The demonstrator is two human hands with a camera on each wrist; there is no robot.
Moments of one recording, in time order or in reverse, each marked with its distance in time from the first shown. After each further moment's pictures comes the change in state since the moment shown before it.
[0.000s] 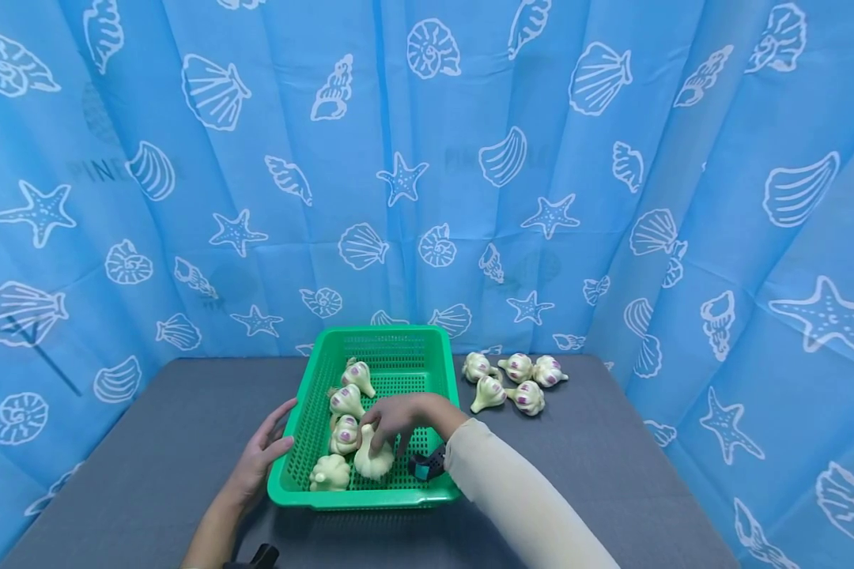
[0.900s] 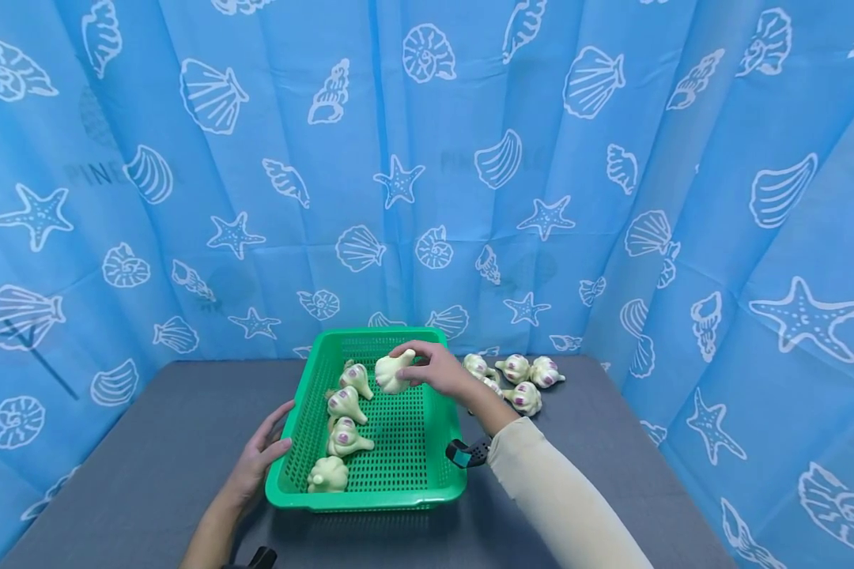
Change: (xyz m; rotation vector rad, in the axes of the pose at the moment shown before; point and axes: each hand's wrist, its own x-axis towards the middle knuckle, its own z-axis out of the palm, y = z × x) left_hand 0.000 -0.002 0.001 0.012 0.001 0.017; right_hand -0.053 0.017 -0.034 0.291 0.663 -0.411
